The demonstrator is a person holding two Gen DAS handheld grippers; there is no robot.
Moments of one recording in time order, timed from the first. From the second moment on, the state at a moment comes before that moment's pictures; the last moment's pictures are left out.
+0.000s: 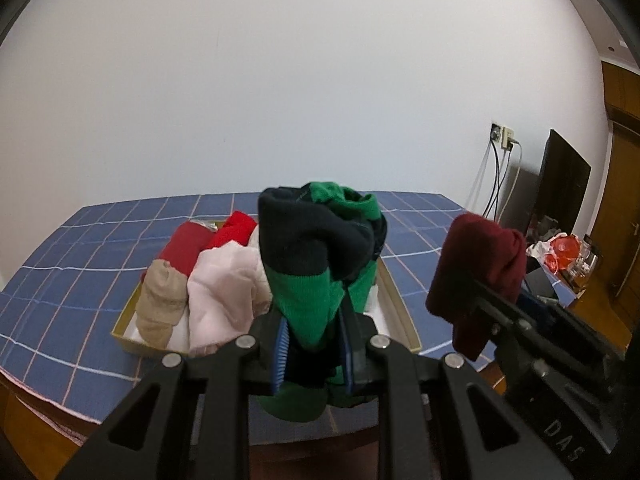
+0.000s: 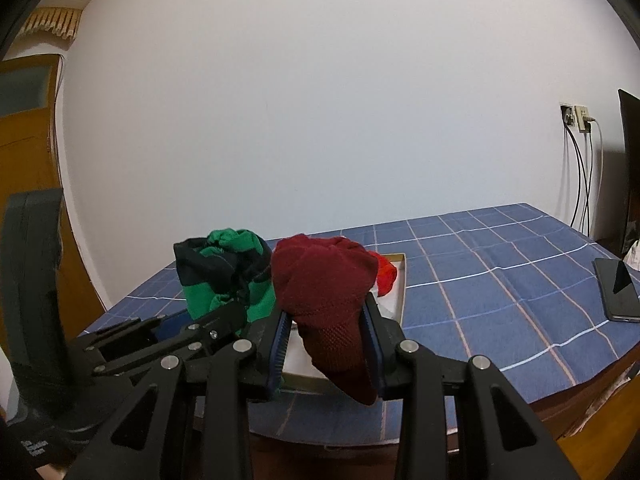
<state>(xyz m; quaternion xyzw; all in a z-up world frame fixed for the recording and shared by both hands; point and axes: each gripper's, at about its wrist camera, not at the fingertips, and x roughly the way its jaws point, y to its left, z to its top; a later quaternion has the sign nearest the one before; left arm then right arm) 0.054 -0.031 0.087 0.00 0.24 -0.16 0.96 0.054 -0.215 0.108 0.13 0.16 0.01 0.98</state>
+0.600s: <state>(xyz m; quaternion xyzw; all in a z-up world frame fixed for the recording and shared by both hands) 0.096 -0.037 0.089 -0.02 0.25 -0.16 0.96 0.074 -0.221 0.105 0.13 0.17 -0.01 0.98</state>
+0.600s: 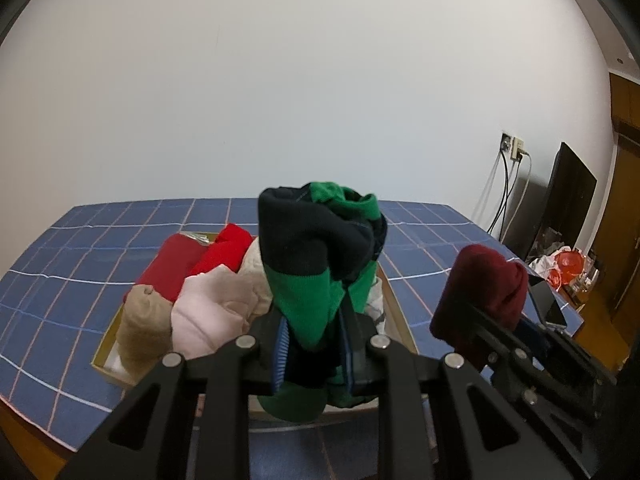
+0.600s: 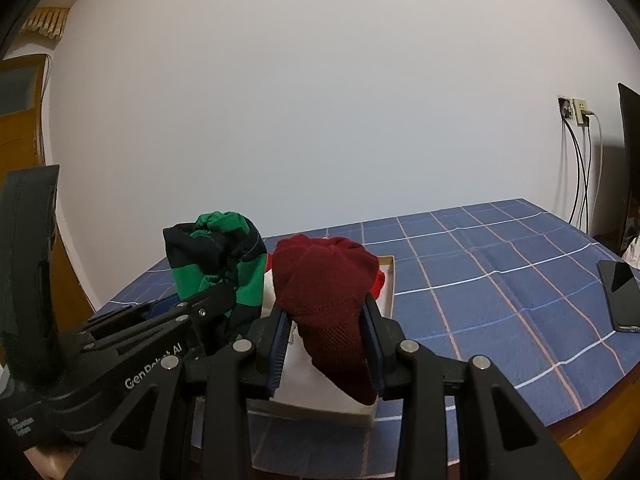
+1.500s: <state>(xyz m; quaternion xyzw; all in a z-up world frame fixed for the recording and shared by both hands) 0.152 -0.034 0.041 -0.01 0.33 -0.15 0.93 0.136 -0.224 0.065 0.15 0.26 0.01 0.95</state>
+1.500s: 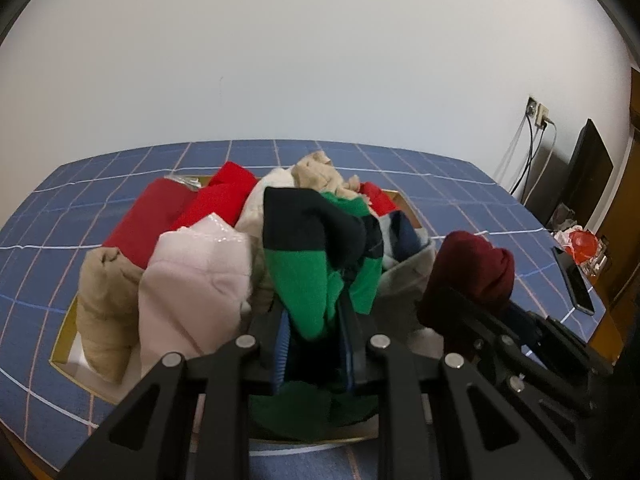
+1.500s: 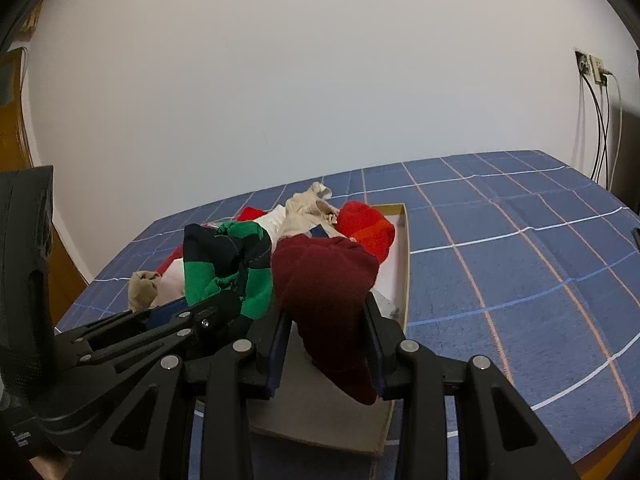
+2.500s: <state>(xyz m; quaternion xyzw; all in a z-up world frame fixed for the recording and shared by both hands) 0.158 -0.037 0.023 0.03 0.33 -0.10 0.94 0.173 -0.226 0.034 0.09 0.32 0.02 0.94</state>
